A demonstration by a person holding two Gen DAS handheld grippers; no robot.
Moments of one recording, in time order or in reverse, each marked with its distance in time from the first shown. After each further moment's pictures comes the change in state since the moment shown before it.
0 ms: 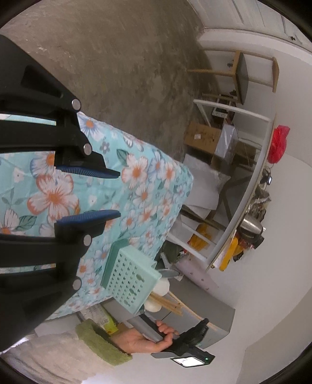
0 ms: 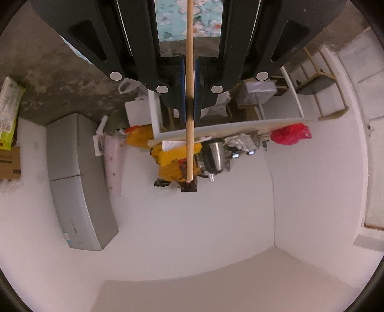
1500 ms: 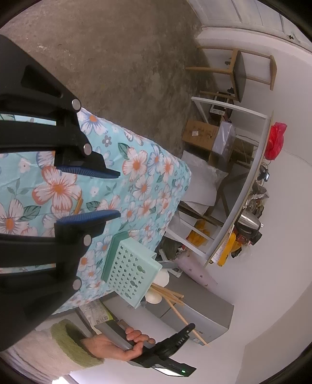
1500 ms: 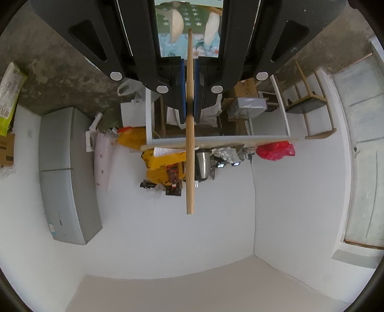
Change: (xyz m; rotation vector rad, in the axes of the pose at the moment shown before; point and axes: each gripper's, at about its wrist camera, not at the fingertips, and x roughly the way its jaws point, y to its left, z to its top) left arm -0.013 -0.014 -0.006 0.016 -0.013 -0.016; right arm -0.047 -0.006 -0.011 -0.073 0.039 0.093
